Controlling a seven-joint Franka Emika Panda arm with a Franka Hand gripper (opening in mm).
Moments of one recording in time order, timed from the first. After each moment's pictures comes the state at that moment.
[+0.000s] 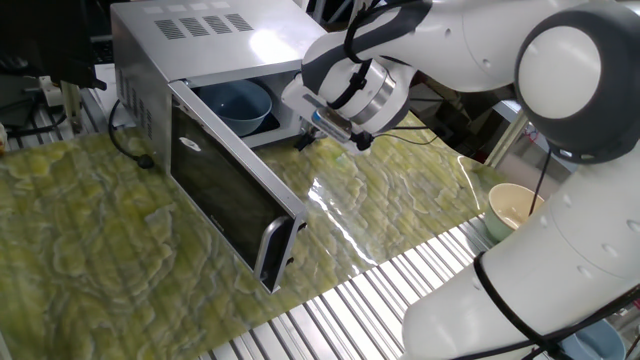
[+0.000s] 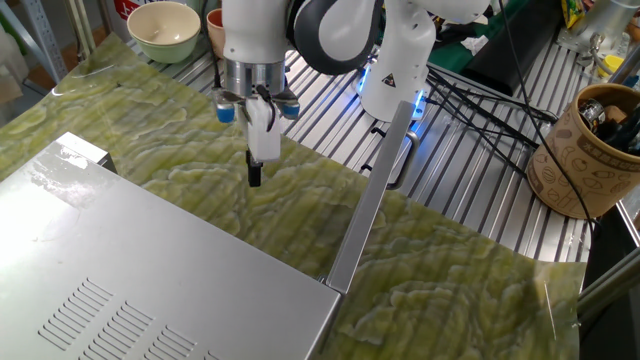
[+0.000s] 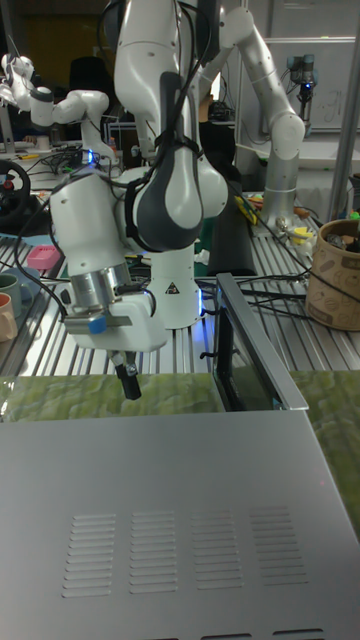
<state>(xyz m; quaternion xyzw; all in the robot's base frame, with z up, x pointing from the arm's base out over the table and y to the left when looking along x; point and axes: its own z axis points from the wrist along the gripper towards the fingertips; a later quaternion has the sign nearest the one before) 0.494 -0.071 0.213 0.35 0.91 0.17 0.12</state>
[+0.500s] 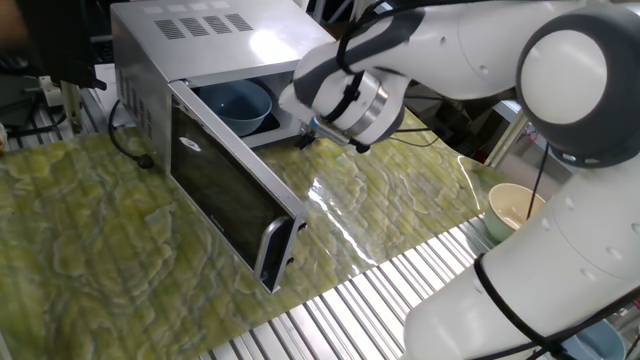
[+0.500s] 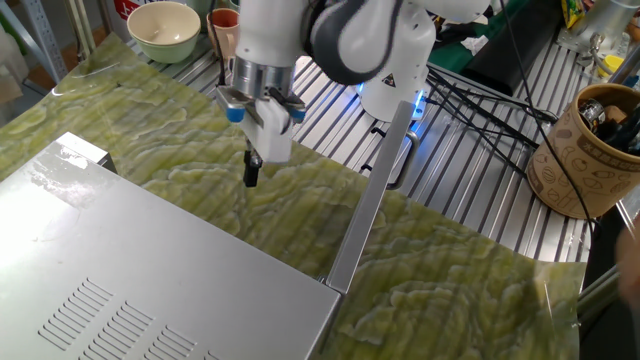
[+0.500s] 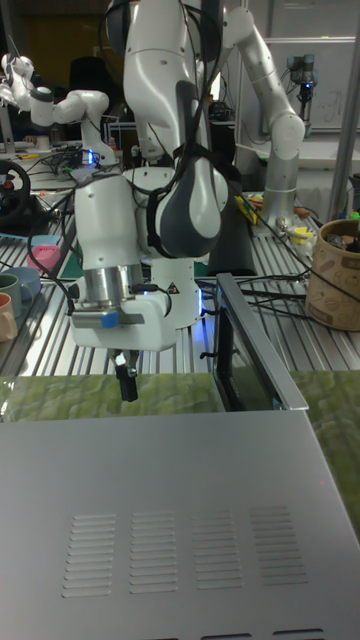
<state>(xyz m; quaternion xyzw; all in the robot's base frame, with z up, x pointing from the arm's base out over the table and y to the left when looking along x) 0.496 -0.071 0.213 0.31 0.92 0.12 0.18</state>
